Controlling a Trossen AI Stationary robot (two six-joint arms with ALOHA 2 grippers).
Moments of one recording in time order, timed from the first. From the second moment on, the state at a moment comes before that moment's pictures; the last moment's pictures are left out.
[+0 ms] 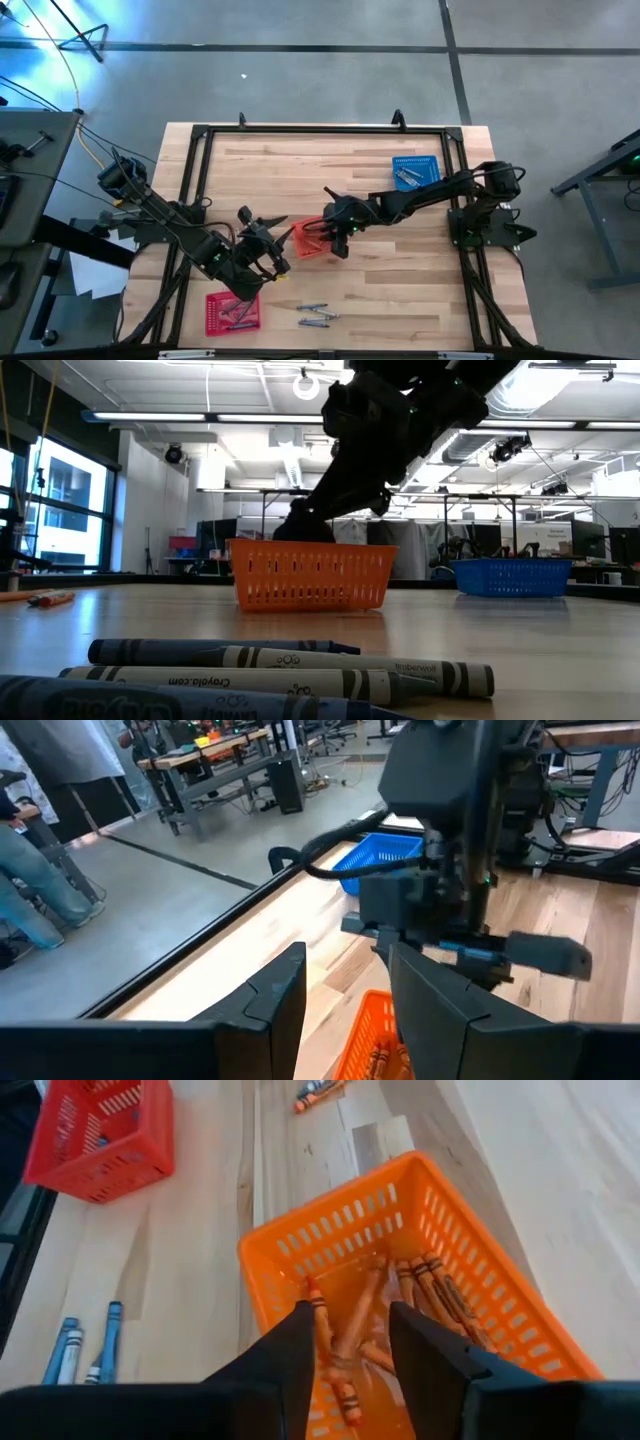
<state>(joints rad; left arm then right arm) -0.65 1.48 1.12 -0.48 -1.28 -0.64 0.08 1.76 1.05 0.00 -0.08 0.31</state>
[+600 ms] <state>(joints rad) -0.64 1.48 1.08 -1.02 -0.81 -1.39 0.20 1.37 1.11 -0.22 -0.08 0.18</state>
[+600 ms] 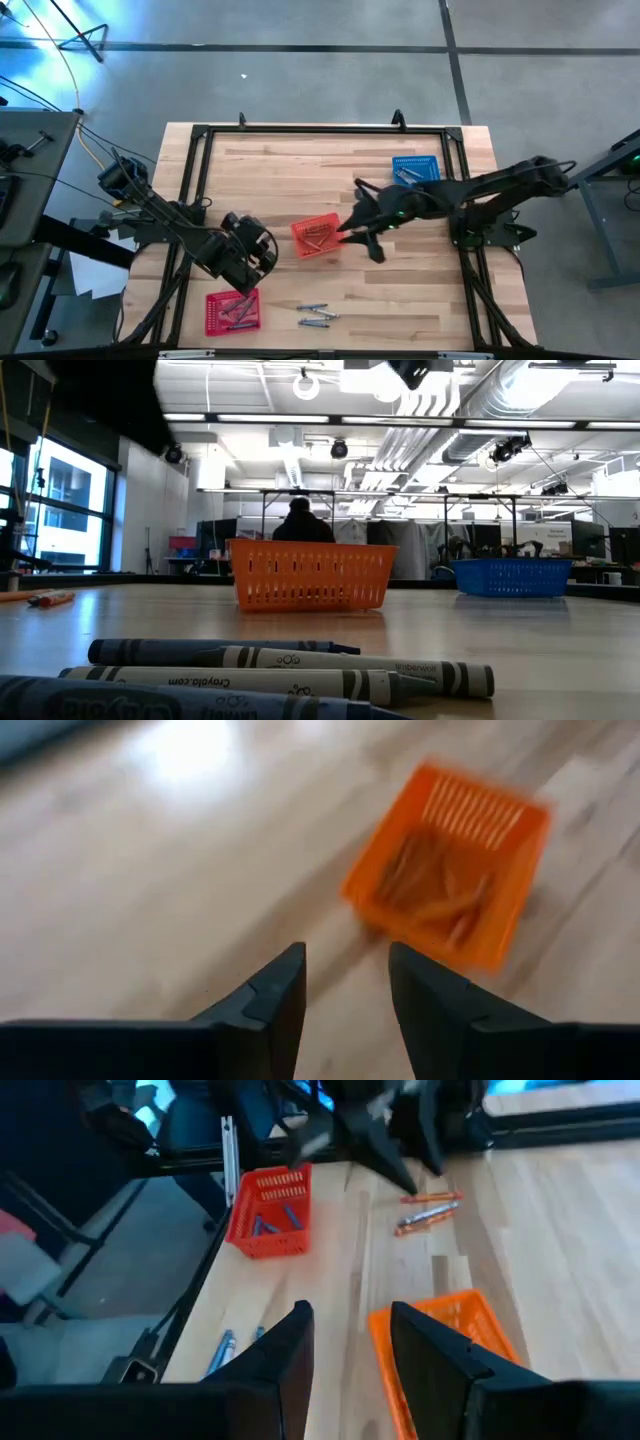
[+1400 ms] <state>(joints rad) -0.64 1.49 0.80 -1.13 -0.22 -1.83 0.43 1.23 1.11 -0.52 0.53 0.28</state>
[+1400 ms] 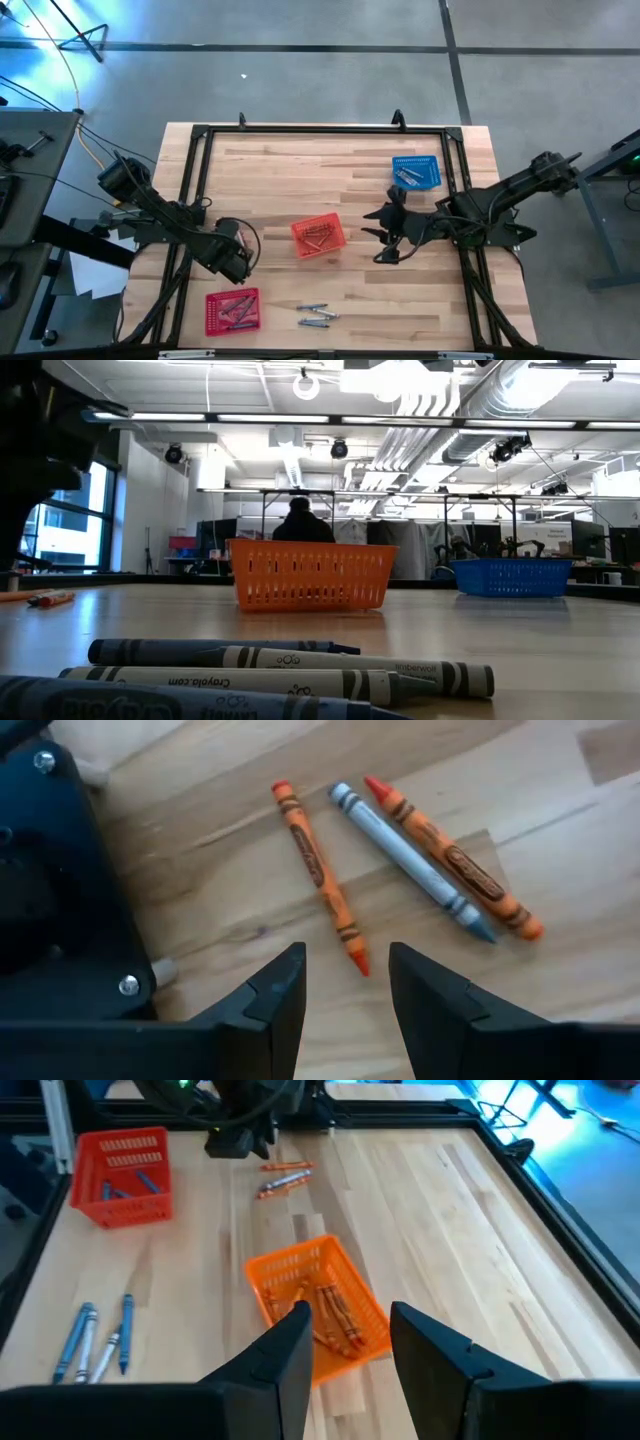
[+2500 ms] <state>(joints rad) -0.49 1.49 0.76 -1.11 -0.30 -1.78 0.43 1.24 1.10 -0.54 0.57 0.29</state>
